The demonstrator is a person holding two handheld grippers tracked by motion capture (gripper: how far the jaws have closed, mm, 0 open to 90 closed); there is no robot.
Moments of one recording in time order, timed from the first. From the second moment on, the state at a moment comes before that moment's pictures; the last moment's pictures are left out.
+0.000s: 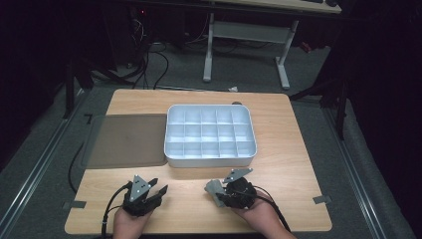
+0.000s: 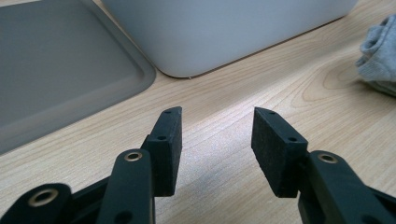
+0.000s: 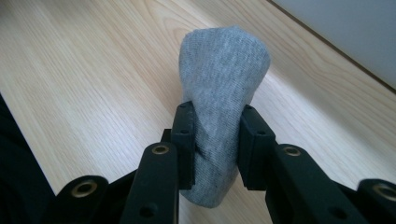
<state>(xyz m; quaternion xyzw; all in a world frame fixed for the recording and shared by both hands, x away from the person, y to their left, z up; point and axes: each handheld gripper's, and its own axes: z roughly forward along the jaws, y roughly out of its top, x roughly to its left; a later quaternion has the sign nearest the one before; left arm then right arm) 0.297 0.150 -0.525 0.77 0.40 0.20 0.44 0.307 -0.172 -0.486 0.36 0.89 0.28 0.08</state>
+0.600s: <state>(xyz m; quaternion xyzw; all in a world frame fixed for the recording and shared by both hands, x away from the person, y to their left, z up) 0.298 0.147 -0.522 0.78 0.39 0.20 0.44 0.311 -0.217 -0.475 0.39 0.88 0.25 0.10</state>
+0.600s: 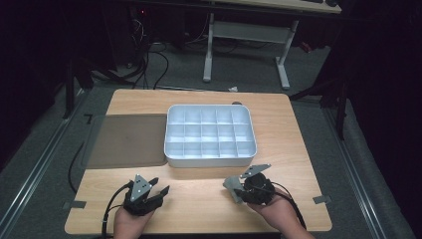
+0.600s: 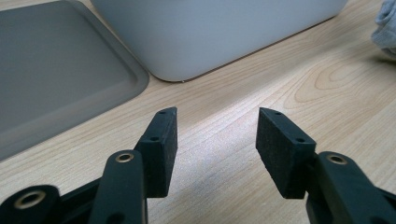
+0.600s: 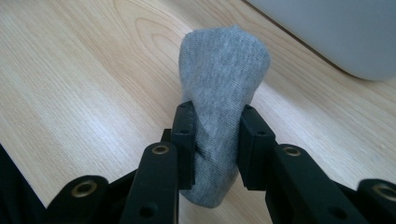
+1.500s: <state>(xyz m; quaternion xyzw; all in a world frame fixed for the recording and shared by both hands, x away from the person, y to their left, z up) 0.299 0.147 -0.523 0.77 0.39 0.20 0.46 0.315 -0.260 -0.448 0.43 0.86 0.25 0.12</state>
